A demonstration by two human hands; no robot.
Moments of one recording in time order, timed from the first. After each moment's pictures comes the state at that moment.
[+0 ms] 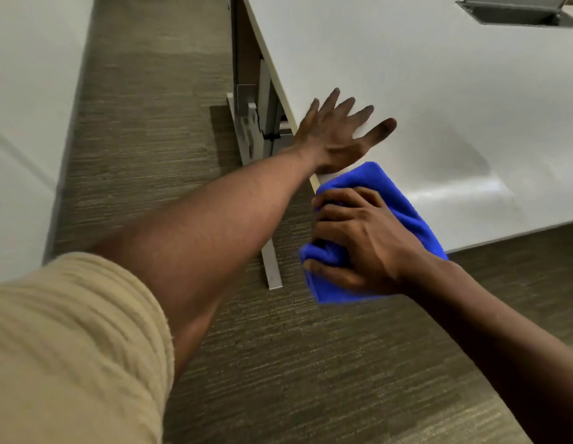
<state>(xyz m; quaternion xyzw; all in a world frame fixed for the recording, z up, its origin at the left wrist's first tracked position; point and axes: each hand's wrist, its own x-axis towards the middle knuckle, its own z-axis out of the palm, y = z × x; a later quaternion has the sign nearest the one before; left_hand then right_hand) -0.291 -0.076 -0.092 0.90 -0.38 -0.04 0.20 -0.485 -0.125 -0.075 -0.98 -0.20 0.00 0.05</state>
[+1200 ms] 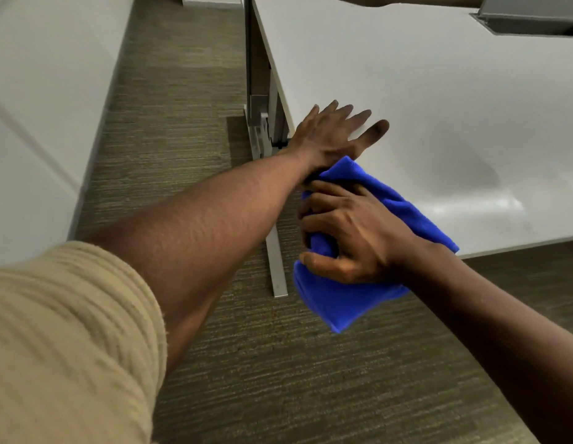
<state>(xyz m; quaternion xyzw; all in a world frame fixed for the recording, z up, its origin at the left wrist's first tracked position) -0.290 -0.080 -0.093 0.91 -0.36 -0.03 0.20 -0.462 -0.138 -0.070 -0.96 -0.26 0.05 0.06</state>
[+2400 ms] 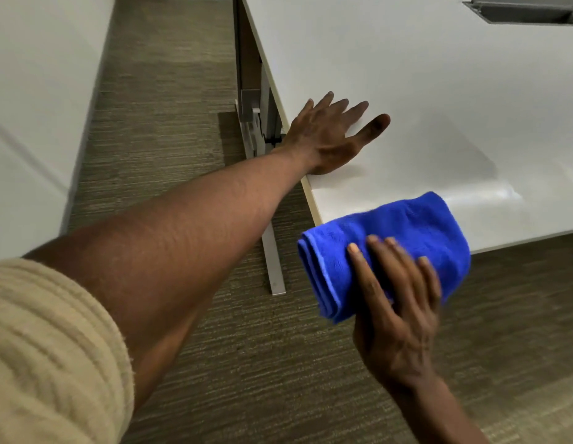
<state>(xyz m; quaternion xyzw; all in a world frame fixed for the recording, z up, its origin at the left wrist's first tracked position) -0.296 -0.072 -0.091 0.91 -0.36 -0.03 0.22 -0.573 -0.126 -0.173 -0.93 0.01 -0.37 0.05</state>
